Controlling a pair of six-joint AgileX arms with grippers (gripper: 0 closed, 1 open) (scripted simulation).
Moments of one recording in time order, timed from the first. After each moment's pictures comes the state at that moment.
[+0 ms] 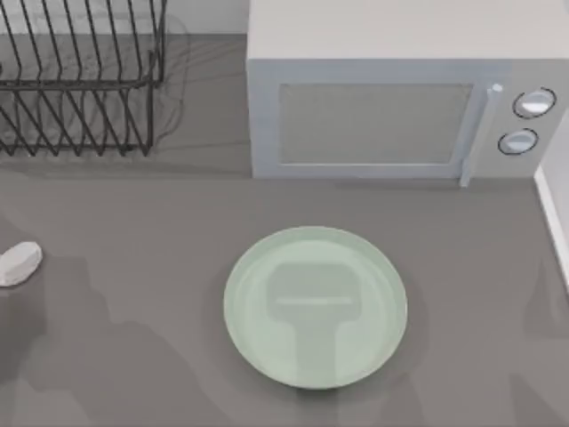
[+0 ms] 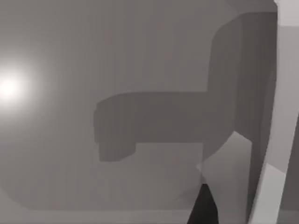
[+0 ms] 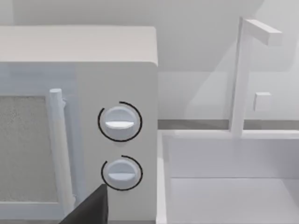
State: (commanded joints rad) left arm 0.31 1.82 0.99 -0.73 0.02 1.07; right arm 0.00 0.00 0.00 0.00 0.00 0.00
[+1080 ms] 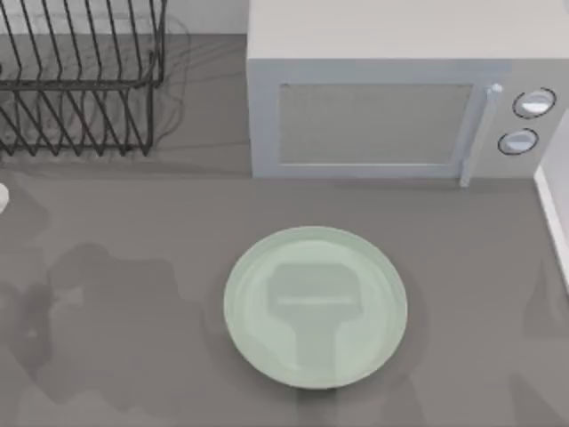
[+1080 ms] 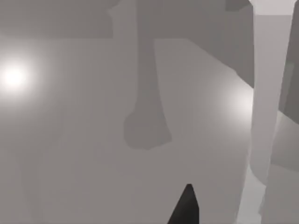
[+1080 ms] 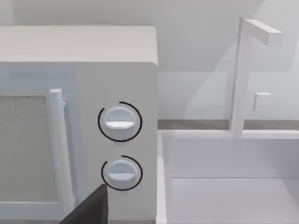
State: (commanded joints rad) left arm 0.30 1.69 1.24 -1.12 0.01 1.04; right arm 0.00 0.00 0.00 0.00 0.00 0.00
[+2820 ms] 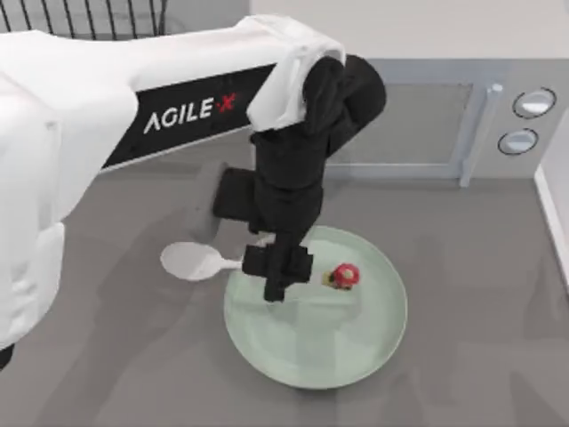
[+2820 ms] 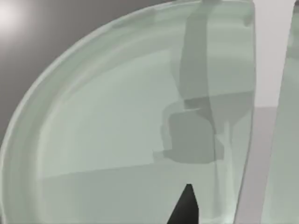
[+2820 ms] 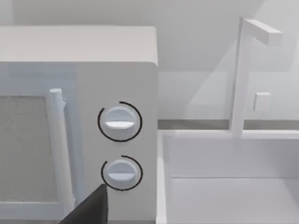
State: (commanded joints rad) left arm -0.74 2.17 1.74 -1.21 -0.01 -2.13; right arm 0.00 0.00 0.00 0.00 0.00 0.00
